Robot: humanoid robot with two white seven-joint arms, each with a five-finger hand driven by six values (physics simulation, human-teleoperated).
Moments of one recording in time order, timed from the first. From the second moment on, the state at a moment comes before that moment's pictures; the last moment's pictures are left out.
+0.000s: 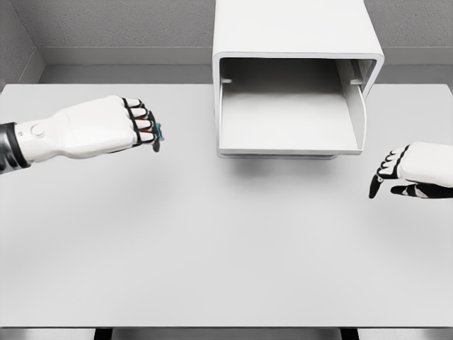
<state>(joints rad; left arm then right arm) -0.65 0.99 -0.67 -1.80 -0.59 -0.61 -0.10 -0.25 -1.24 0.32 -1.77 -0.01 -0.61 0.61</state>
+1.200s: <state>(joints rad) -0.70 0.86 -0.68 -1.80 -0.60 -0.61 -0.12 -0.13 -0.87 0.31 -1.75 0.14 -0.61 0.61</state>
